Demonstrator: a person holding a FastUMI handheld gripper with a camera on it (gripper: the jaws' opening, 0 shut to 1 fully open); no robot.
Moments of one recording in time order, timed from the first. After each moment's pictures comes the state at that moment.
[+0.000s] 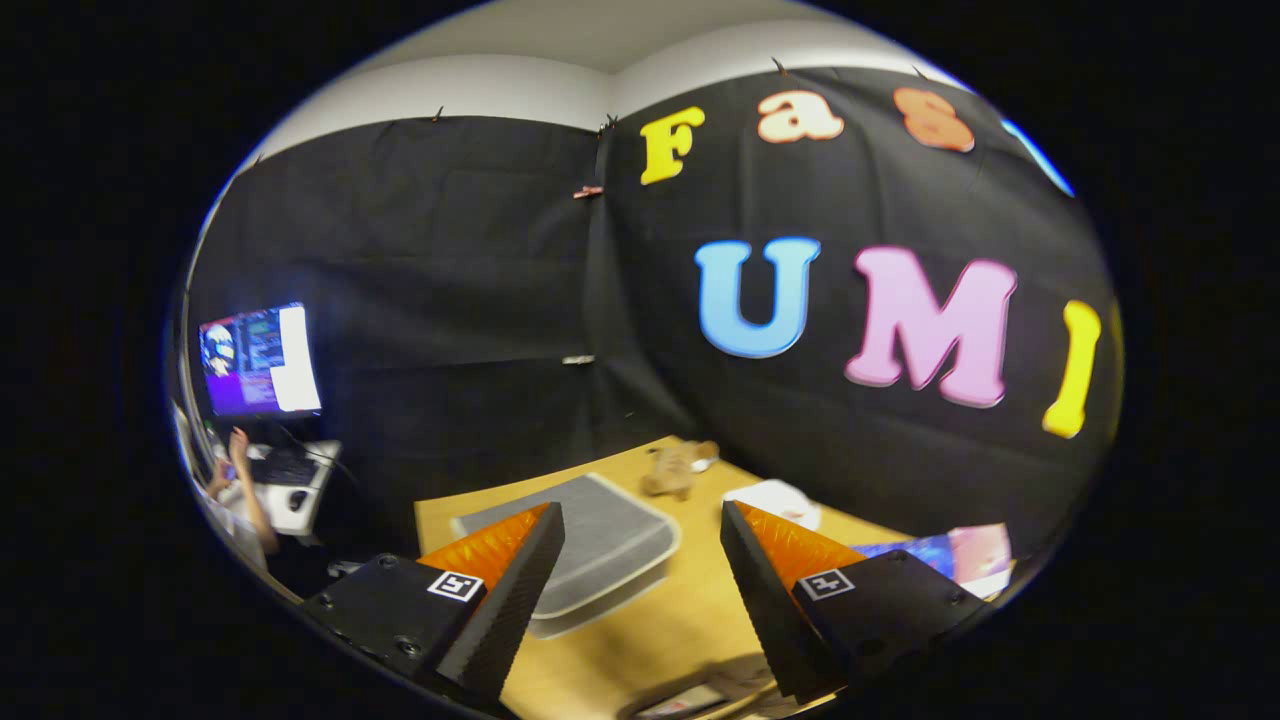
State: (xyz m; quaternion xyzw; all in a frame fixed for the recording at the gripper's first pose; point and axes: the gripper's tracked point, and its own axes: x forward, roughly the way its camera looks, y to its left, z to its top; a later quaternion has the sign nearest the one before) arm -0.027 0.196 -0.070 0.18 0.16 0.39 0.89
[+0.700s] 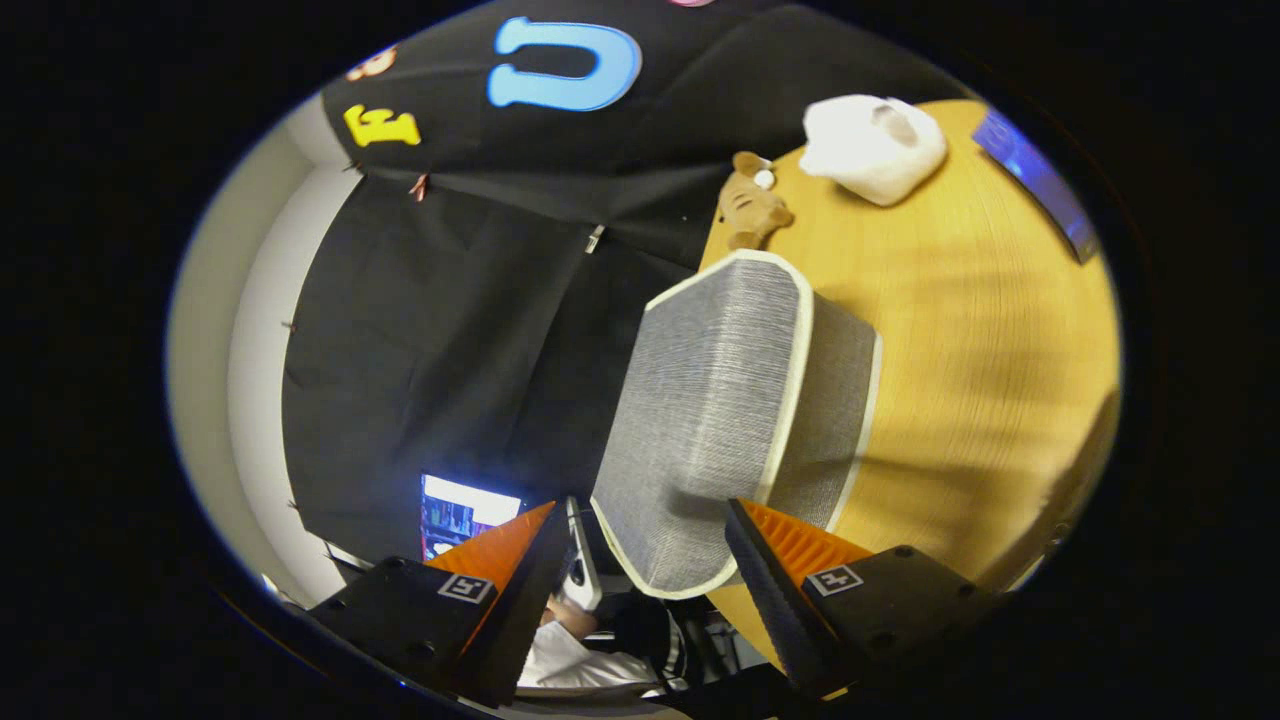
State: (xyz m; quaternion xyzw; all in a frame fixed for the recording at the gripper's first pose) arm -0.030 0.316 -0.209 0.54 0.46 0.42 0.57
